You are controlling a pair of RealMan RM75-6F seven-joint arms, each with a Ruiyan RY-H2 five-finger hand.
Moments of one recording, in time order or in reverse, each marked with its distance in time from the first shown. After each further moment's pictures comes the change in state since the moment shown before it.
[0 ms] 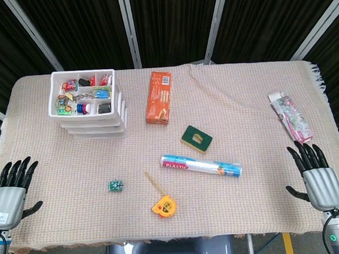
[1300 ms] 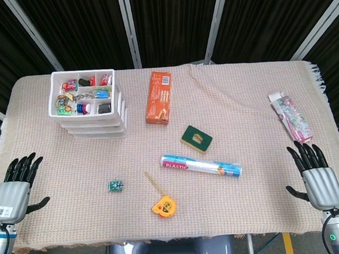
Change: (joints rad) left arm -0.040 -0.001 -0.040 -0.066 -0.070 -0.069 -0.072; right arm 0.002 0.001 0.001 -0.004 0.008 -0.008 -0.008
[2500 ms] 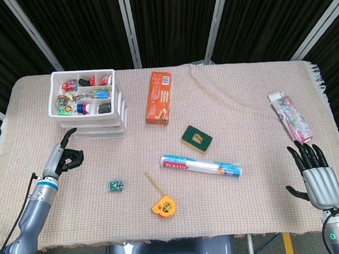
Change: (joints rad) left arm -0.294 -0.094 -0.334 -0.083 -0.686 -0.557 -0.512; right arm 0.003 0.003 0.002 -0.003 0.013 -0.012 0.008
